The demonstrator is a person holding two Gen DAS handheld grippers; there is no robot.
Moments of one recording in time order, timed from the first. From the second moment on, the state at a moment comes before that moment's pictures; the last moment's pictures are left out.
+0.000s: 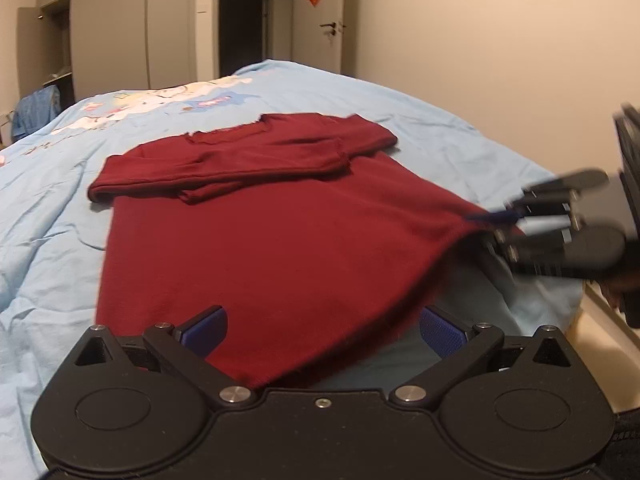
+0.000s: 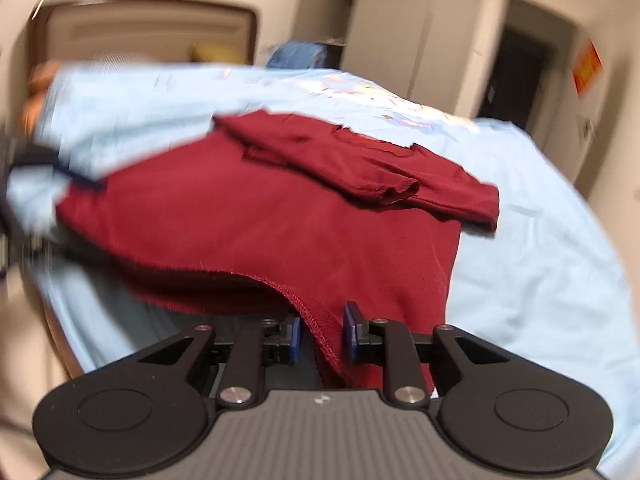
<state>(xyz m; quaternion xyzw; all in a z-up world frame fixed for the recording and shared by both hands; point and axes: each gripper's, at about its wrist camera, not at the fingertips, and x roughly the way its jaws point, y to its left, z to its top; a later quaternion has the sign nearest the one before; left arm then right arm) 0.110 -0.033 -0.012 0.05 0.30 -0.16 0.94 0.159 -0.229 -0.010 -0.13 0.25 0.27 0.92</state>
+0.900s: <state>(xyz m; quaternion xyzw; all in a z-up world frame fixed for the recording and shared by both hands) 0.109 0.033 -0.026 0.11 0.33 0.00 0.94 0.217 -0.238 -0.010 0.00 0.28 0.25 0.93</state>
